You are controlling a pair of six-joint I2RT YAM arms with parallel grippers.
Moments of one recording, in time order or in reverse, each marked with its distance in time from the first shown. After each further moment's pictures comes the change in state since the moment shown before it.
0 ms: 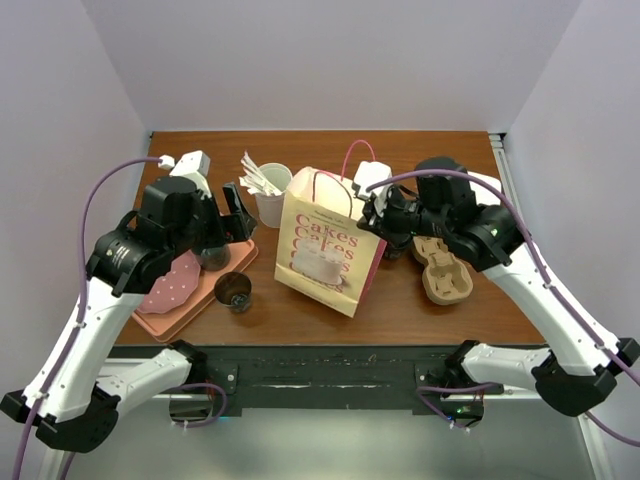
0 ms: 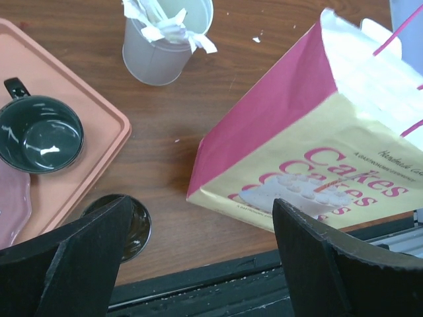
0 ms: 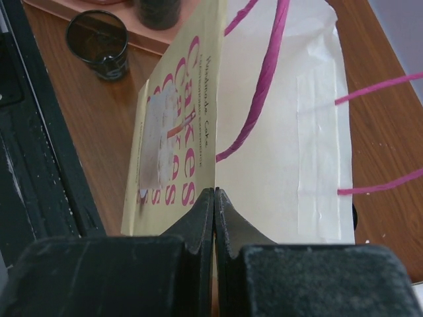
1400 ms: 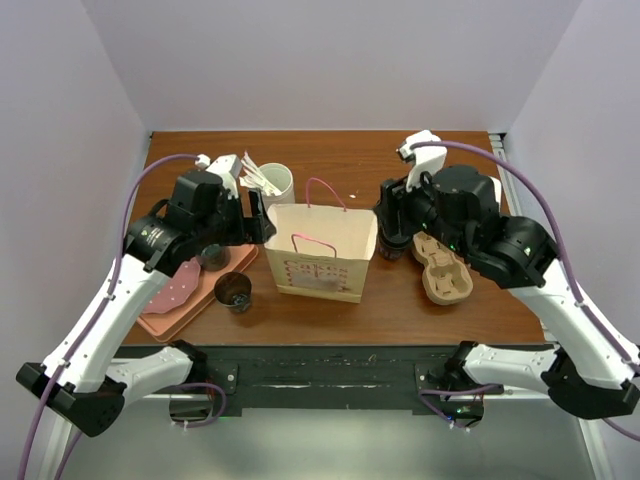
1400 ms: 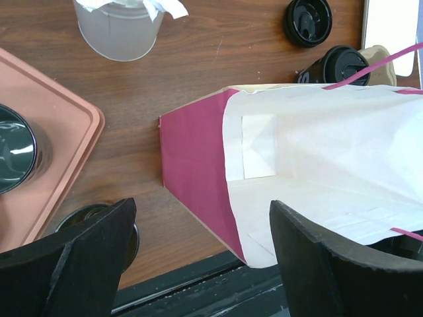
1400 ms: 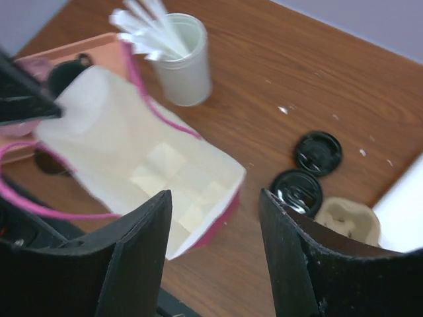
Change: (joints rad) left arm 0.000 0.098 -0.098 0.095 0.138 0.069; right arm 0.147 -0.051 0.110 -0.024 0.558 0.518
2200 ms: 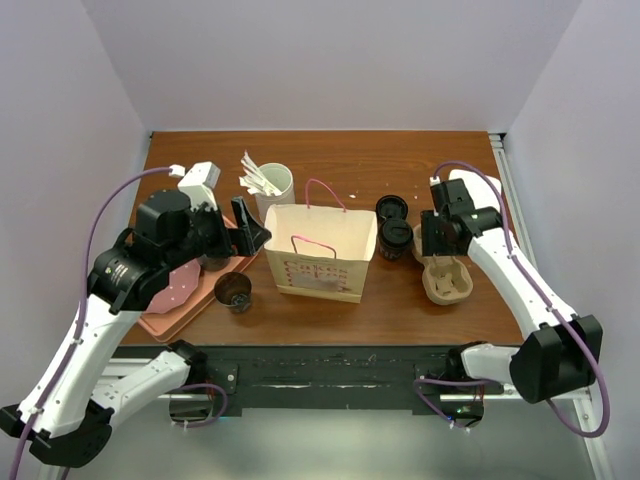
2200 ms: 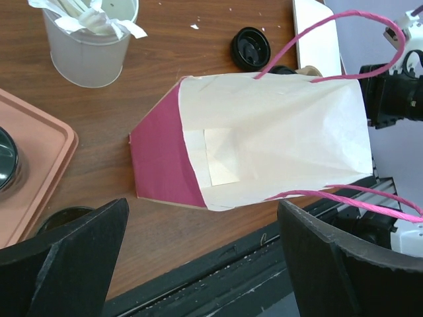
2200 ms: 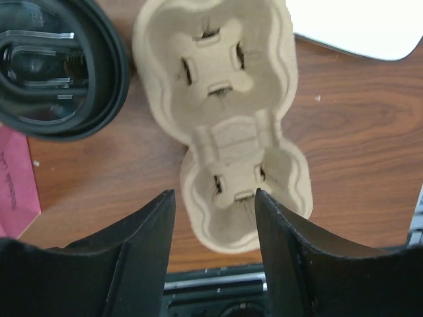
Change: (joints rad) left arm -0.012 -0.195 -0.034 0.040 0.045 -0.029; right arm -0.568 0.156 -0.506 -0.052 -0.008 0.085
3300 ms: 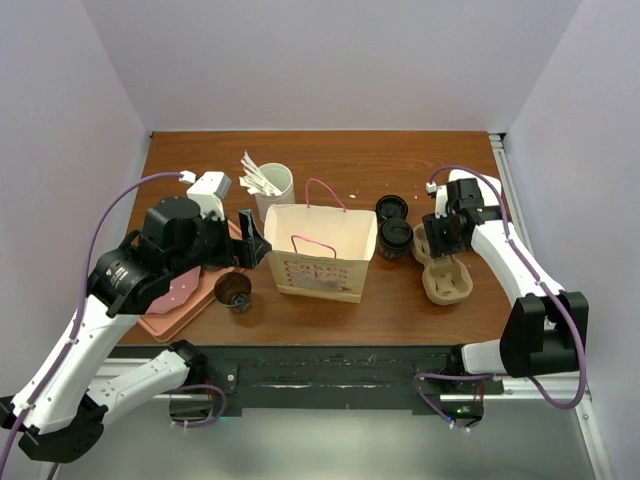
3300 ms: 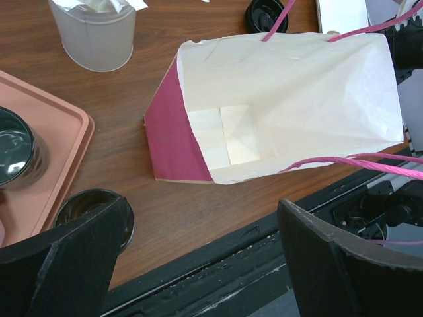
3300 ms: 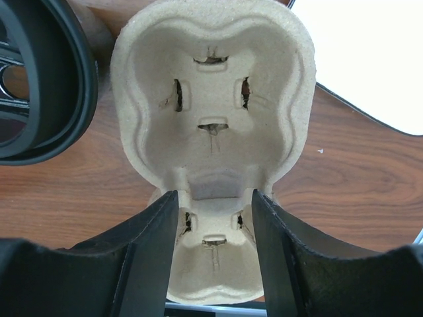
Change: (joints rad) left arm -0.107 -0.001 0.013 -0.080 -0.091 0.055; right arm -0.183 0.105 -0.071 0.161 -0.219 -0.340
